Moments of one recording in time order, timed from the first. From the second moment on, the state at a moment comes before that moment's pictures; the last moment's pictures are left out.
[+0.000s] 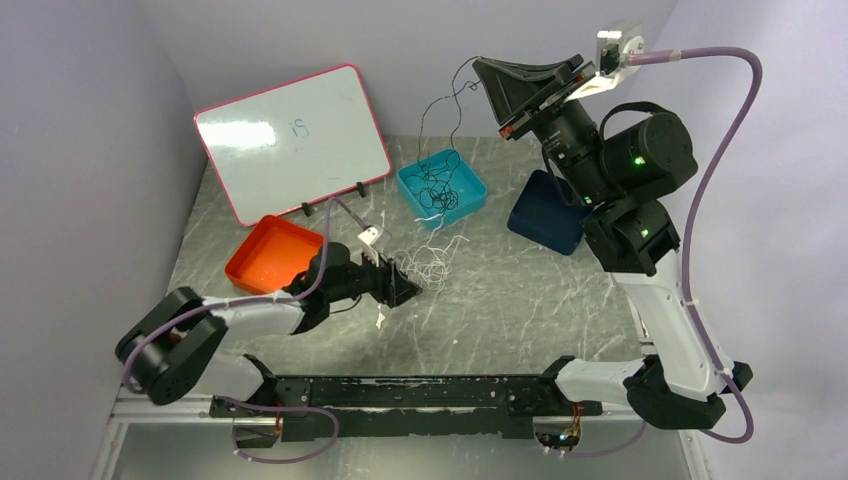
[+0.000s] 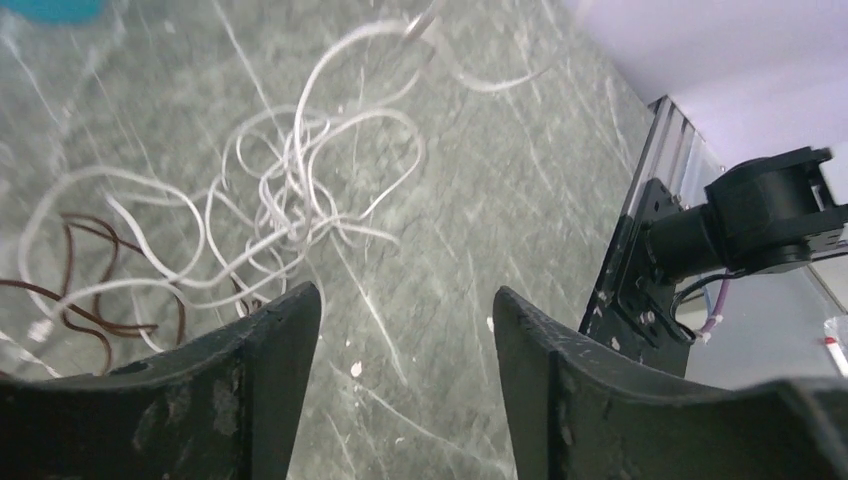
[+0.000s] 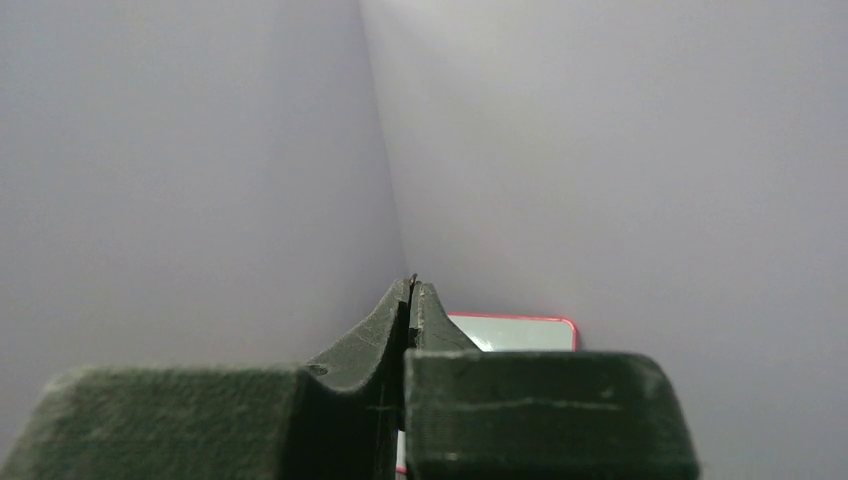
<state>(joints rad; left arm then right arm) -0.75 1.40 0.43 0.68 0.39 -0.47 0.68 1.22 1.84 -0.12 -0.05 0.15</state>
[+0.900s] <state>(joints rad) -0.75 1.44 0.71 0.64 0.28 -0.36 0.68 1.20 1.77 -0.14 -0.08 0.18</state>
